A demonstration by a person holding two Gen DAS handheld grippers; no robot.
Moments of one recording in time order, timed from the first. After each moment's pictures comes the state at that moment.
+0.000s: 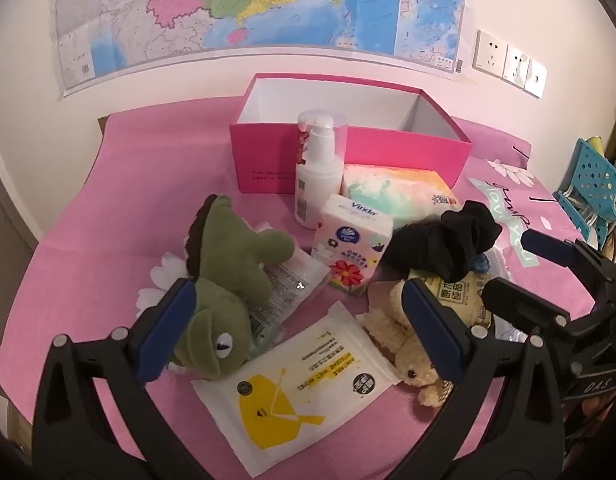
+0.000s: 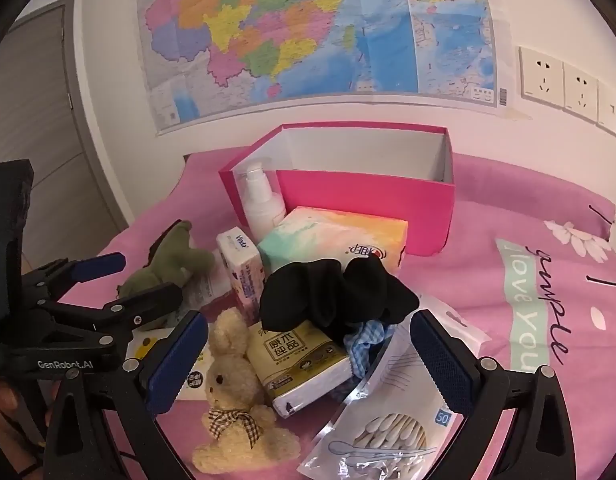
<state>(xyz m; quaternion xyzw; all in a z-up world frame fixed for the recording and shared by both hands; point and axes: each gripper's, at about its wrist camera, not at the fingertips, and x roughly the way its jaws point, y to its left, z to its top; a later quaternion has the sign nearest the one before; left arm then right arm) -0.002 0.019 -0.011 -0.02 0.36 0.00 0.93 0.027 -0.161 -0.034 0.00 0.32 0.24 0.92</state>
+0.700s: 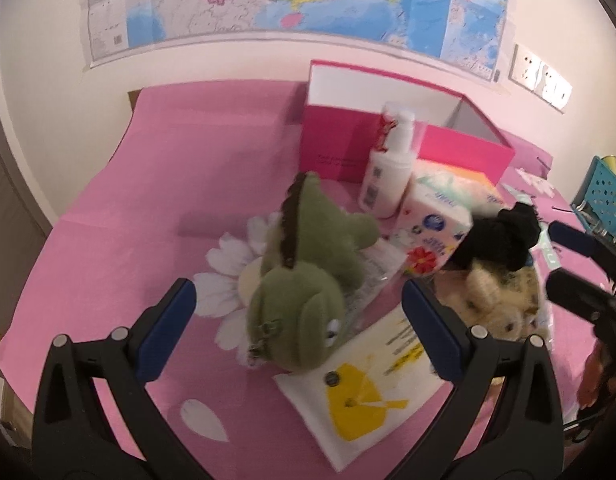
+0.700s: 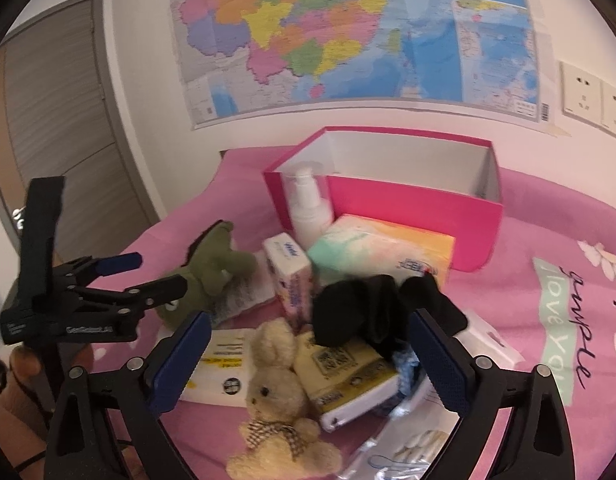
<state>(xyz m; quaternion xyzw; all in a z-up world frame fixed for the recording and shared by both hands) -0.005 0.080 -0.026 -0.05 0.37 0.03 0.93 0.027 -0.137 -0.025 -0.02 0.30 0.30 0.90</state>
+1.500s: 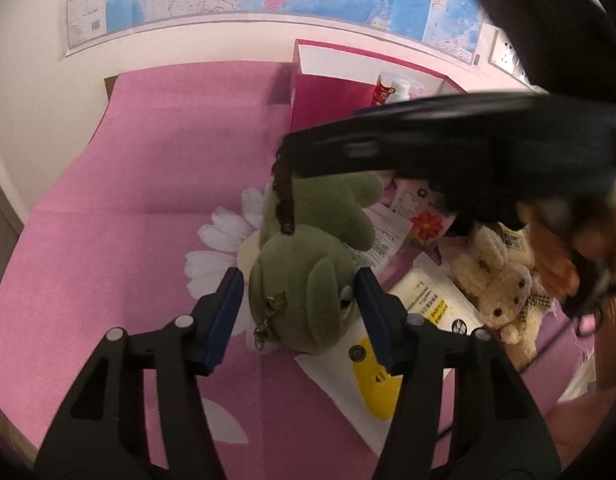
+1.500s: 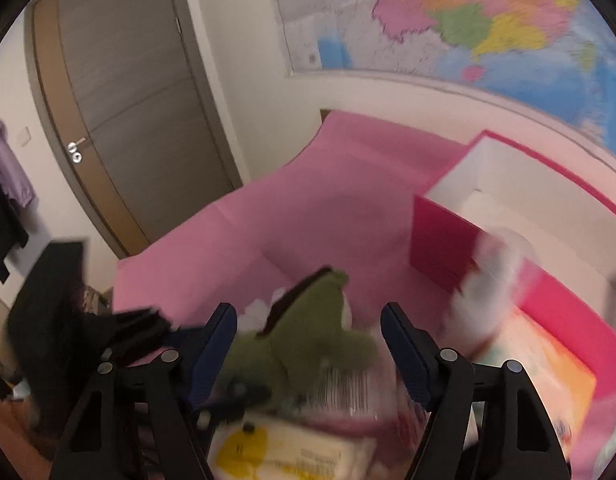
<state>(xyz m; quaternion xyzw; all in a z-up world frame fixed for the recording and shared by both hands) -0.016 0.099 -0.050 -0.05 0.38 -0.03 0.92 0.109 0.013 -0.017 -0.11 0.37 0.44 0.81</state>
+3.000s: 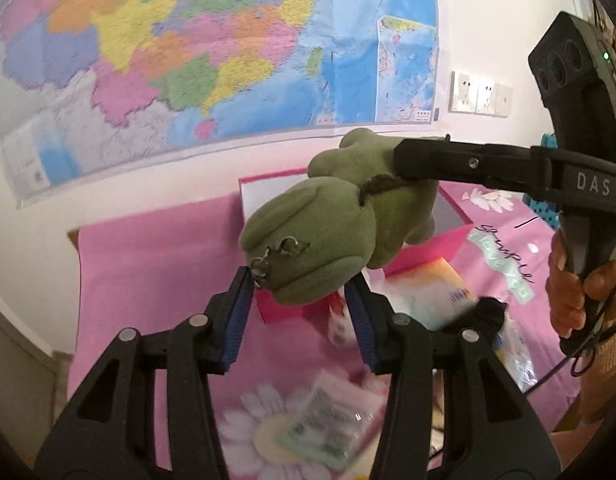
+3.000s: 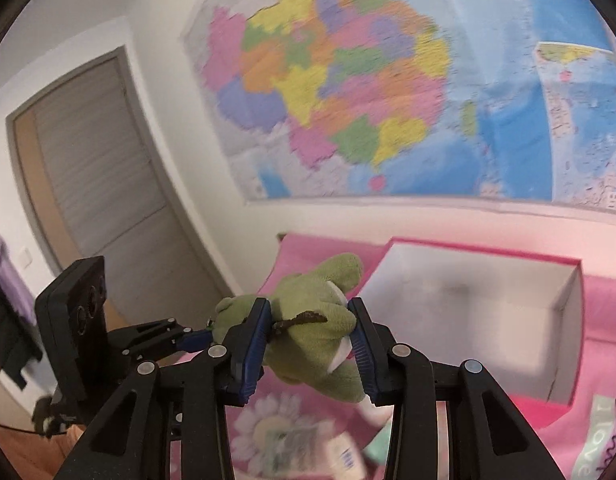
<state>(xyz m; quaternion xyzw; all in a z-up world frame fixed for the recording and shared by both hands) 0.092 0.068 0.078 0.06 0.31 -0.10 0.94 0.169 -0.081 0.047 0.08 0.26 0.40 0.87</state>
